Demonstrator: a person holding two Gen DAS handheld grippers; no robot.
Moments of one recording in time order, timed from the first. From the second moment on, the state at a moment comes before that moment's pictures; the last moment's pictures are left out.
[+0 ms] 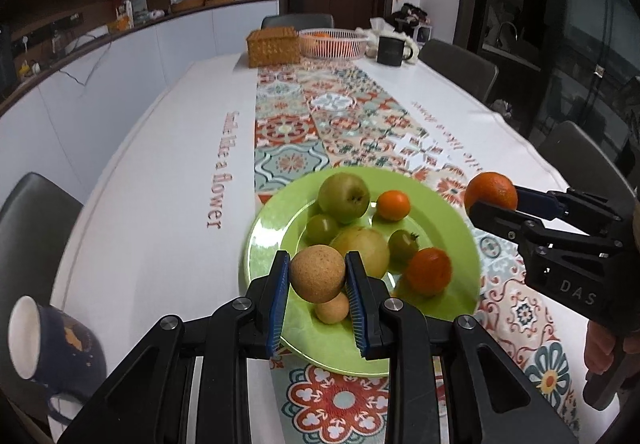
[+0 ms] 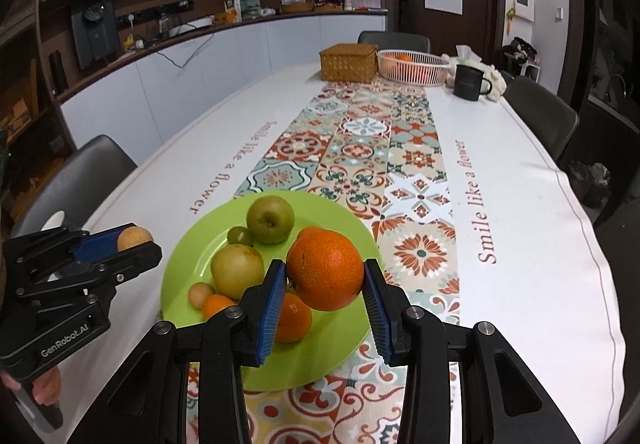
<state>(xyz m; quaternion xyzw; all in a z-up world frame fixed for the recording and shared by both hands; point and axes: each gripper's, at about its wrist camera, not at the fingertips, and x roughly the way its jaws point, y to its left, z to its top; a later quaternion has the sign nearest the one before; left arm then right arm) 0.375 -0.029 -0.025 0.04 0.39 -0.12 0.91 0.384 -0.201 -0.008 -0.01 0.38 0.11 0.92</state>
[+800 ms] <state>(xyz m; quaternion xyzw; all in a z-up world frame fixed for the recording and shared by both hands) 0.329 -0.032 -0.006 0.04 0.37 -0.09 0.92 0.346 -0.214 -0.004 -0.01 0.35 0.08 0.93</state>
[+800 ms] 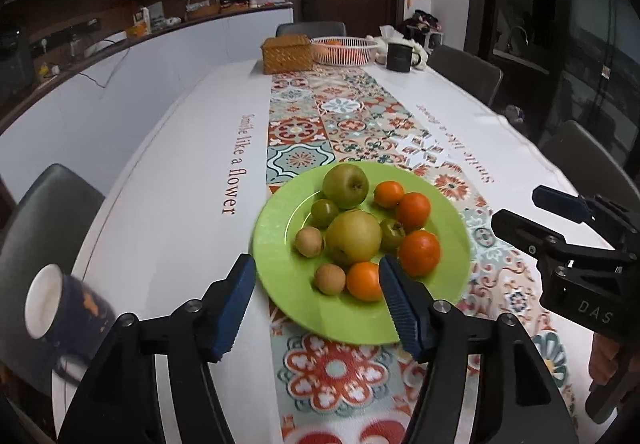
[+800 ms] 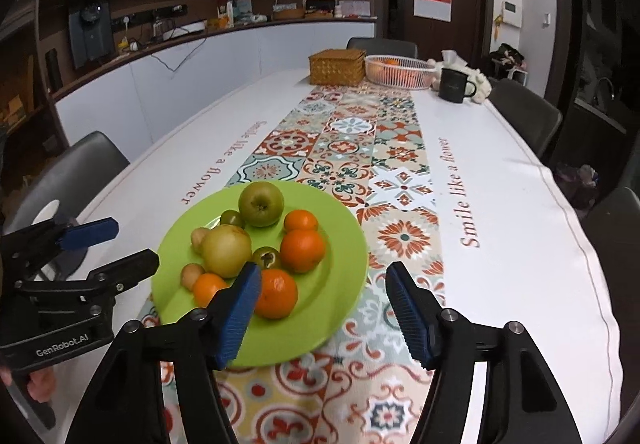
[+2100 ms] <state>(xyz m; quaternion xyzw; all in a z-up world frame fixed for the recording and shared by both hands) 0.083 -0.034 0.070 0.05 0.27 -0.05 0.96 0.088 -0.231 0.072 0.00 0.25 0.05 0.97</state>
